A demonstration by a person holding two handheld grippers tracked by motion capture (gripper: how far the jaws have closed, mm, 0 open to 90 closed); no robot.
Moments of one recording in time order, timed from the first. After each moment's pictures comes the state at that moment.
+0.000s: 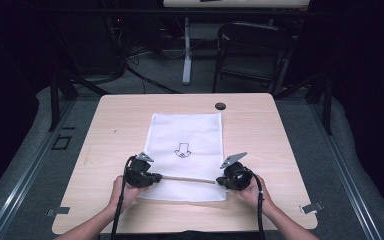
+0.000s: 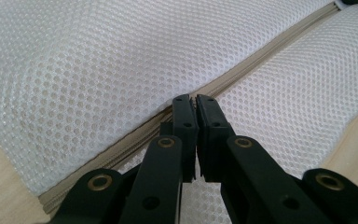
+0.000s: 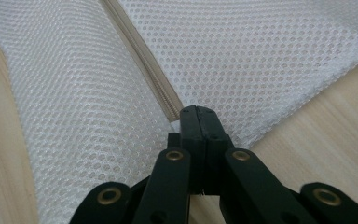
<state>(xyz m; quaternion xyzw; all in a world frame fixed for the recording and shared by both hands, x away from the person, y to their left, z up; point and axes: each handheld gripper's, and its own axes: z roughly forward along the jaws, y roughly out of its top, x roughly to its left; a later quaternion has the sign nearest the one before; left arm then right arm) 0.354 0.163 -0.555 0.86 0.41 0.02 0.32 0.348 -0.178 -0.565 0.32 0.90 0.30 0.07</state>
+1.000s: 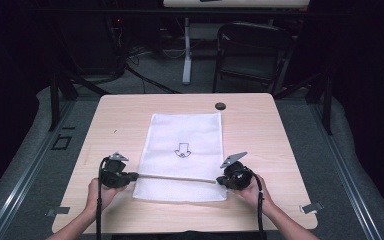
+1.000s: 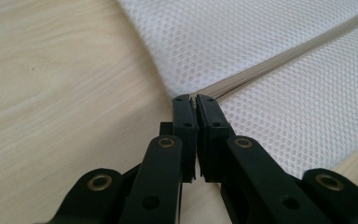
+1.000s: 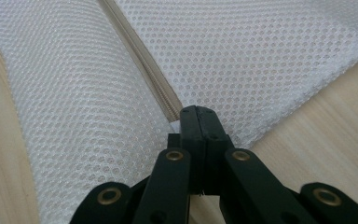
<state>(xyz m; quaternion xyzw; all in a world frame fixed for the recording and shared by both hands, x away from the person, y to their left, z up) 0.347 0.232 -0.552 0.83 0.47 0.05 0.30 0.349 -0.179 -0.565 0.32 0.90 0.30 0.06</state>
